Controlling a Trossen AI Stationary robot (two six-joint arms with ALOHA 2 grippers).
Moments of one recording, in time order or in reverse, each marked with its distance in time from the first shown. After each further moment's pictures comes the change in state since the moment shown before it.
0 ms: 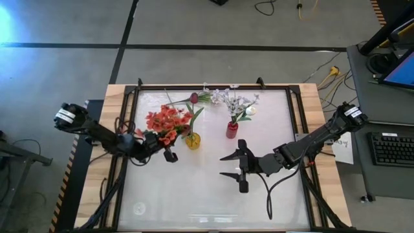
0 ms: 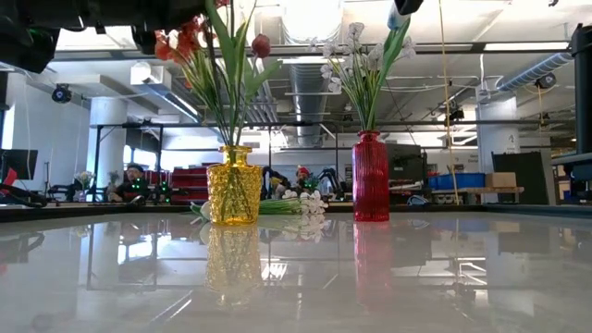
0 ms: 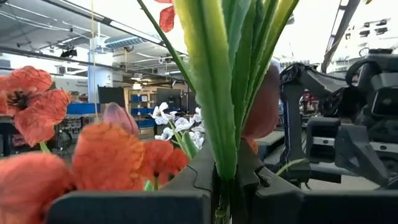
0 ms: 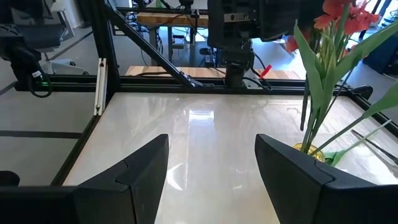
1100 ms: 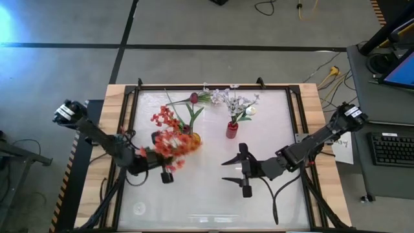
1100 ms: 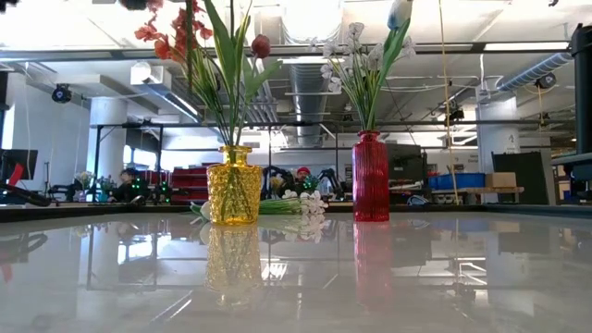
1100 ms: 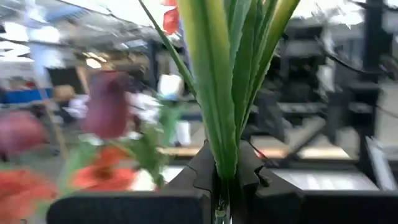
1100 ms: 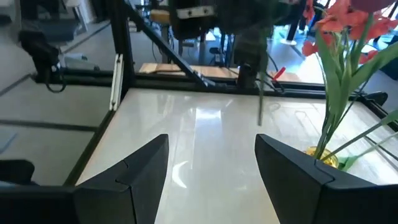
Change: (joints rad) left arm -0.253 -0.047 0.178 -0.436 -0.107 -0.046; right arm 0.044 -0.005 0.022 -0.037 -0.001 -0.011
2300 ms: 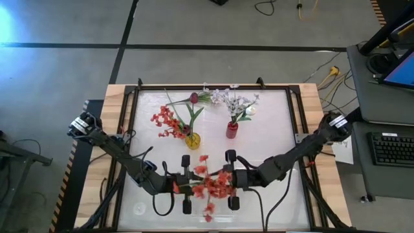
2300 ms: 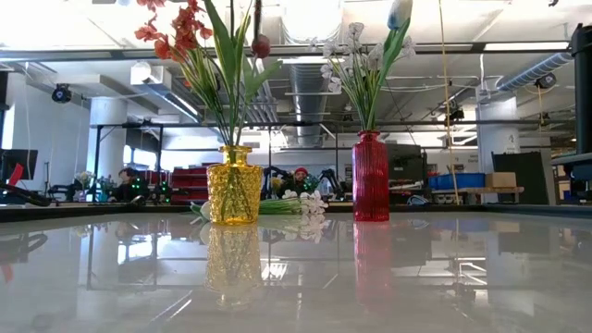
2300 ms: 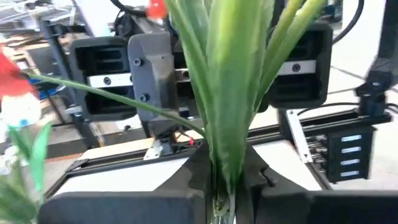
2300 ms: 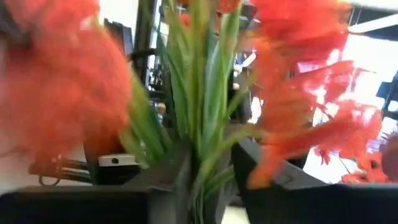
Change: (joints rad) left arm -0.006 0.349 0.543 -0.488 0.223 -0.106; right arm 0.013 0.244 0.165 0.547 -0.023 -0.333
